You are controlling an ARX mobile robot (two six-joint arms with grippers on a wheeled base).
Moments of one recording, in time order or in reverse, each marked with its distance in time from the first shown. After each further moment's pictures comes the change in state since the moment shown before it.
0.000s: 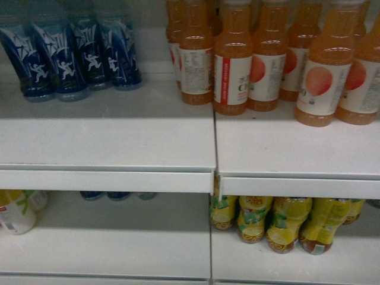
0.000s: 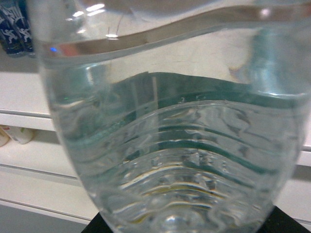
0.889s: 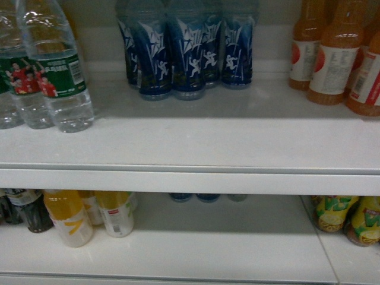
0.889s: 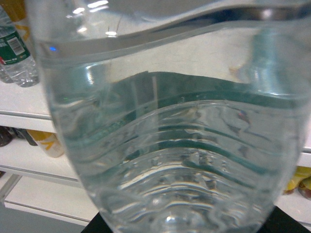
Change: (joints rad) left arm 0.000 0.000 0.000 0.000 -0.001 0.000; right arm 0.000 -0.001 0.000 -0.002 0.000 0.000
